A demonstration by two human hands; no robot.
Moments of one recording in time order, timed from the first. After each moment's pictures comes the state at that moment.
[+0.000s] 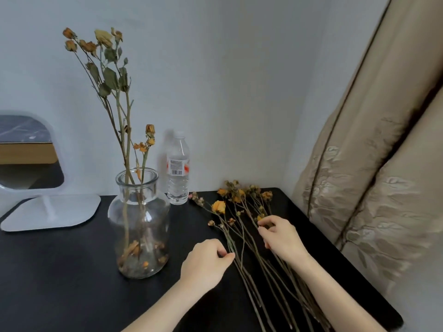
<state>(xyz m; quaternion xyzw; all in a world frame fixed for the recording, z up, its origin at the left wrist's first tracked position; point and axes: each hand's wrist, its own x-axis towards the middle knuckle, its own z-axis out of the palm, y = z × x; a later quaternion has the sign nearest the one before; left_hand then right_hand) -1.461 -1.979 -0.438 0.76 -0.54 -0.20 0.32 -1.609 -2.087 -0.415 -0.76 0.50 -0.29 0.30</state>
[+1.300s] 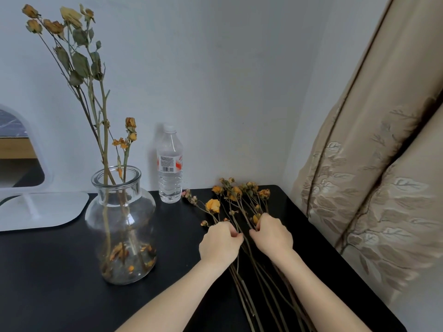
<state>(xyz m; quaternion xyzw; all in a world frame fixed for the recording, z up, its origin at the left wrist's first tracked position) -1.488 -2.055 -0.446 0.78 -0.49 -0.16 0.36 -1.588 -2.117 -0.424 -0.77 0.61 -0.12 0.11</state>
